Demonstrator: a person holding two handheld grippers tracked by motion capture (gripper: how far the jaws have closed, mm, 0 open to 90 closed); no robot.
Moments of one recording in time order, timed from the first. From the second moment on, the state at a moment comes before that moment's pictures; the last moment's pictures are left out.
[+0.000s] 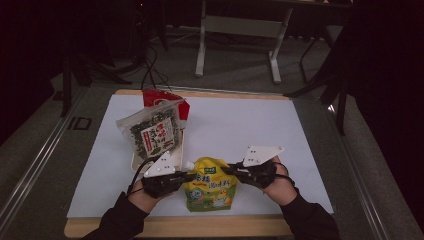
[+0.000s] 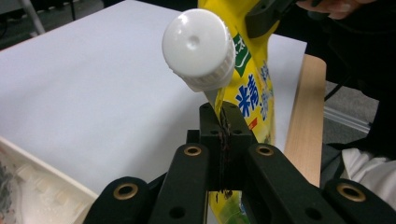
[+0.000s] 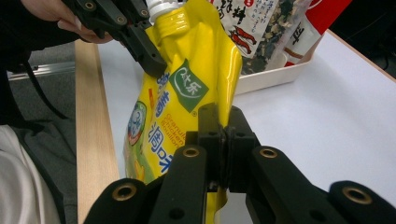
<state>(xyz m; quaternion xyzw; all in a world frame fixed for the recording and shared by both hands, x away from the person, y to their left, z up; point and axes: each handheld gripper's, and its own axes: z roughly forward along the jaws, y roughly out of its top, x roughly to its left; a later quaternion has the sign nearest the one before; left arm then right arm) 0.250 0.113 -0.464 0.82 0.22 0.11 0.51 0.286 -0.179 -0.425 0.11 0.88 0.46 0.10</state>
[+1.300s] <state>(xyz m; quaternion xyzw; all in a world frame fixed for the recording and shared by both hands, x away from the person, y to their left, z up) 0.244 0.113 -0.461 0.83 0.19 0.10 0.52 0.291 -0.182 -0.431 0.09 0.90 0.43 0.04</state>
